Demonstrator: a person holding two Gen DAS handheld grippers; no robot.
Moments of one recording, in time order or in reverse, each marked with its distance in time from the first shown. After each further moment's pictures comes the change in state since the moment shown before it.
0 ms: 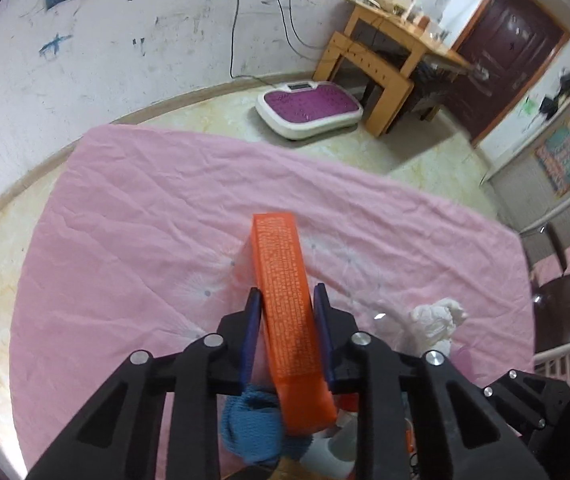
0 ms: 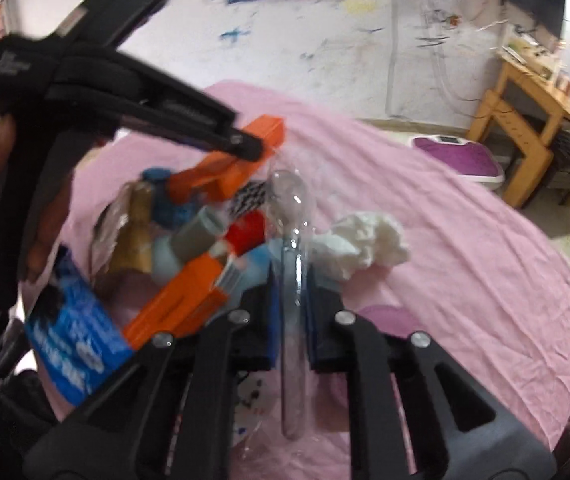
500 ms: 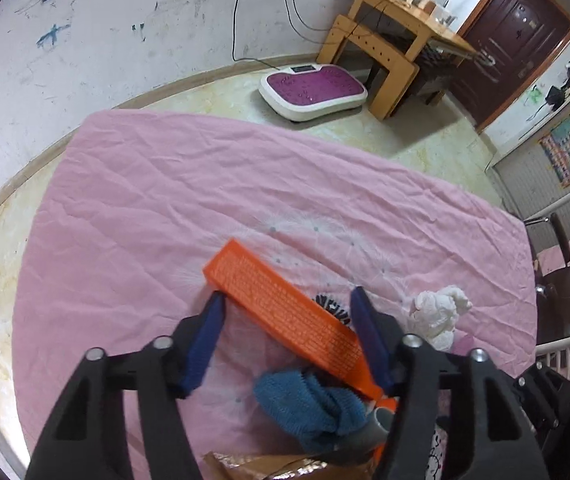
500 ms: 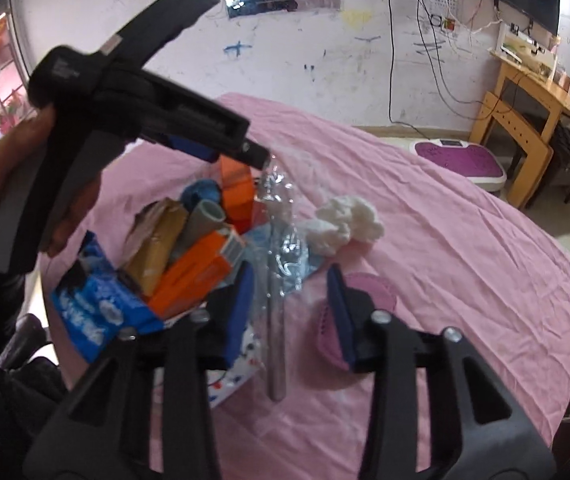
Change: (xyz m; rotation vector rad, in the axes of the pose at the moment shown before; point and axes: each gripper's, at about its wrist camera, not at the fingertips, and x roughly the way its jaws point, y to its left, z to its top) left arm 0.013 -0.009 -0.006 0.010 0.087 0.031; right arm -0.023 -0.017 -0.022 0.009 -0.021 0.053
